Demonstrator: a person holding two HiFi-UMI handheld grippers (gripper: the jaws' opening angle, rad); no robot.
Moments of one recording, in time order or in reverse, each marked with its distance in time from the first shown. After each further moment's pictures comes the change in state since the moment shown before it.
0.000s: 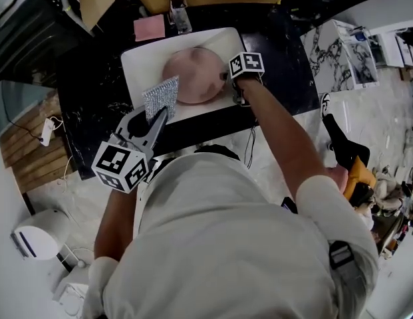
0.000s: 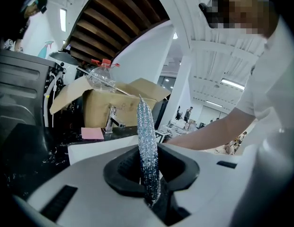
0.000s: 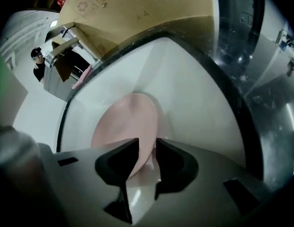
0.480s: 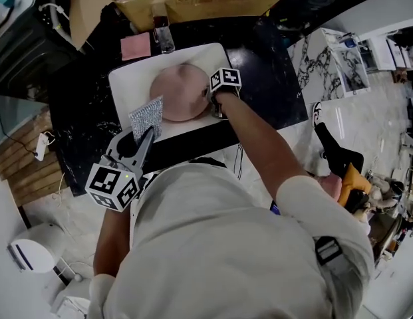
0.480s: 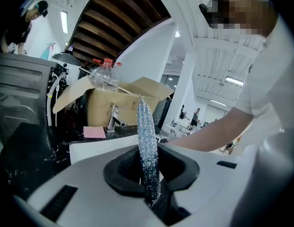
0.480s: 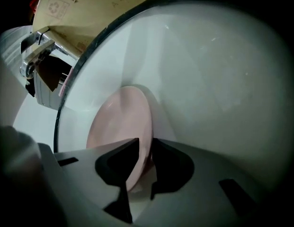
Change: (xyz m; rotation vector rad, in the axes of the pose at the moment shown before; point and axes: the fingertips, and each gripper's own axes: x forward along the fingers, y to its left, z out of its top) left arm 0.008 -0.001 -0.004 -0.008 0.013 0.050; right arm 0.042 -0.012 -0.010 0.152 0.057 0.018
